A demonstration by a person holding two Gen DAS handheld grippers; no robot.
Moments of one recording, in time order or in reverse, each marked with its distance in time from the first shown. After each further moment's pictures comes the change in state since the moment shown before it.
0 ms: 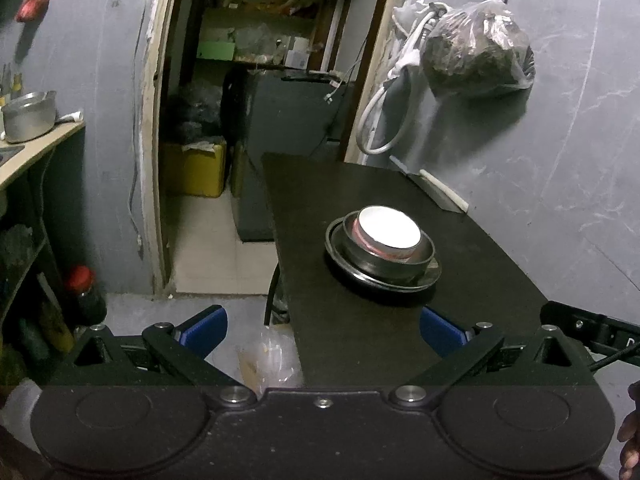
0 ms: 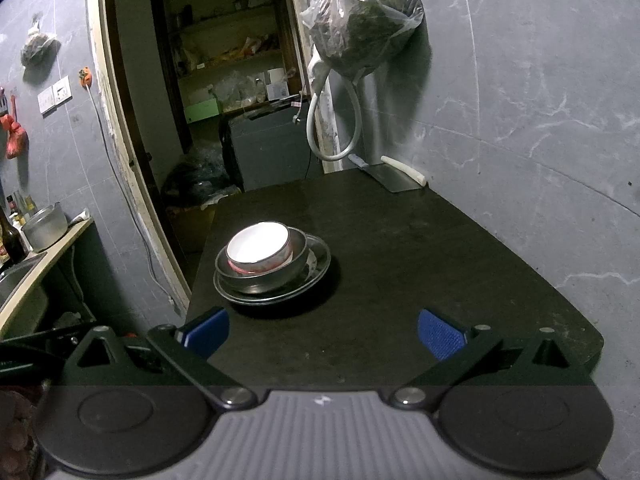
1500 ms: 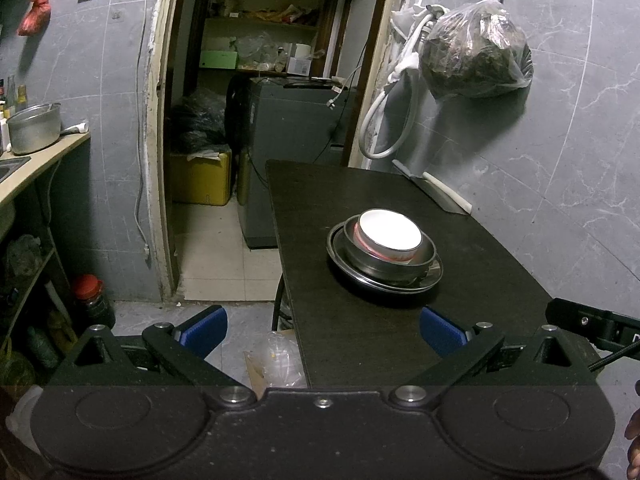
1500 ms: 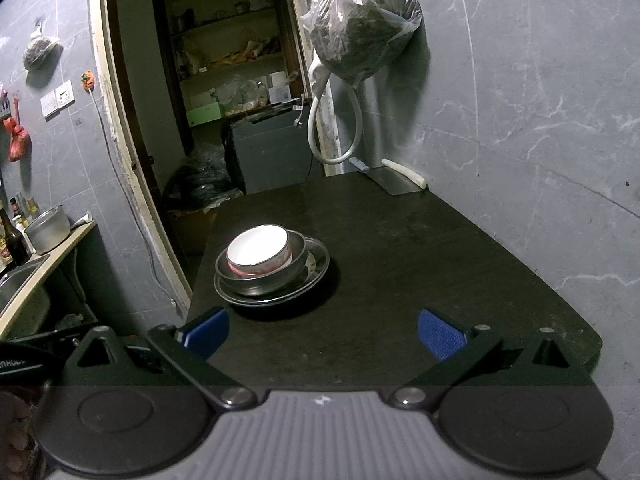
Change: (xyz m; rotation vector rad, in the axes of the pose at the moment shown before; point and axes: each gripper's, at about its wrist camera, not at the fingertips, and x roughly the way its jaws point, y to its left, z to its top) left arm -0.006 -0.005 0.001 0.028 -0.023 0.022; right arm -0.005 -0.004 0.000 0.003 -0.011 0.009
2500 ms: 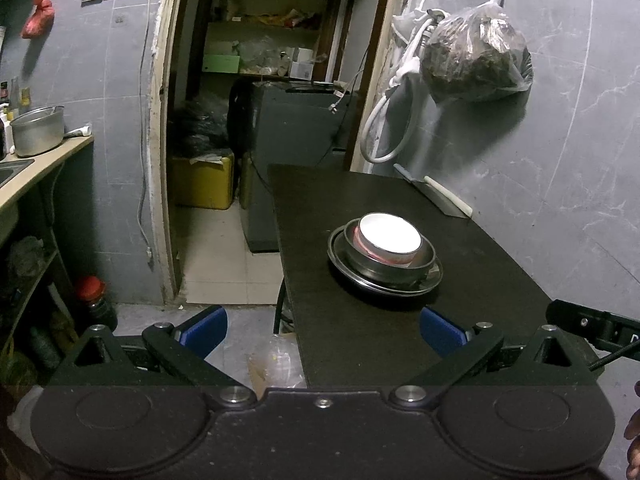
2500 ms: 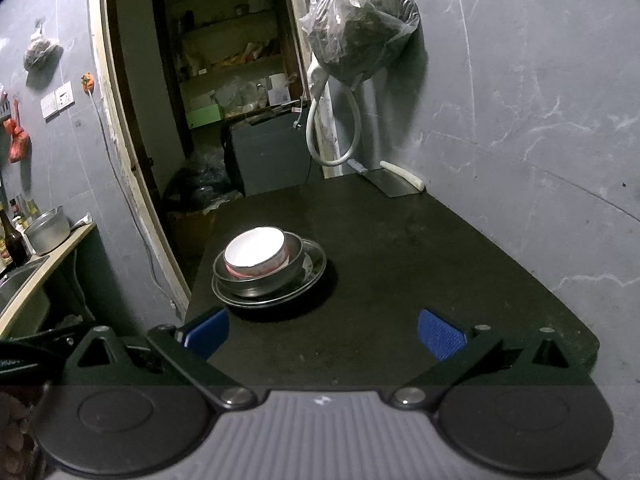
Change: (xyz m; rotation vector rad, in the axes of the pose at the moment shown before) left arm -0.006 0.001 0.000 -0.002 -0.009 0.004; right arm -0.002 -0.001 0.000 -0.001 -0.005 0.000
